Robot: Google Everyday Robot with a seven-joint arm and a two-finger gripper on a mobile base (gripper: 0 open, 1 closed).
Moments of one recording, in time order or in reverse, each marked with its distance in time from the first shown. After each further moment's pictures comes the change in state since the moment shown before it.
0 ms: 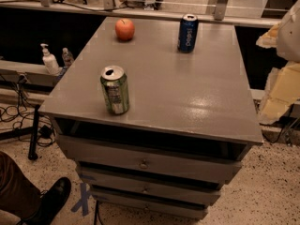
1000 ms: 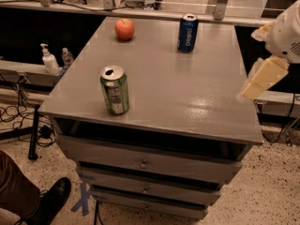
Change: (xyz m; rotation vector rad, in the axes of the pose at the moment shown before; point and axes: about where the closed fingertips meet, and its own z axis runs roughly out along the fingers) arm -0.001 -0.061 0.038 0.097 -0.181 0.105
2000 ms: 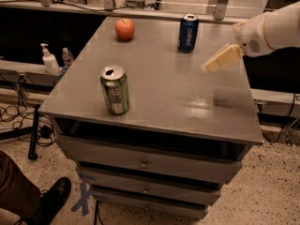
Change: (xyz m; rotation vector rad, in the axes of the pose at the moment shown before) arm -0.043 -0.099 0.091 0.095 -0.382 0.211
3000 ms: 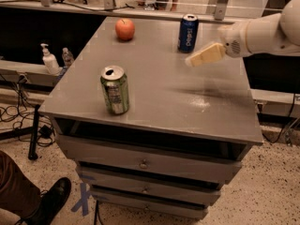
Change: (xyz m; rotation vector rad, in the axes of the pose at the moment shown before) arm -0.019 -0.010 0.047 -0.012 -0.151 0.125
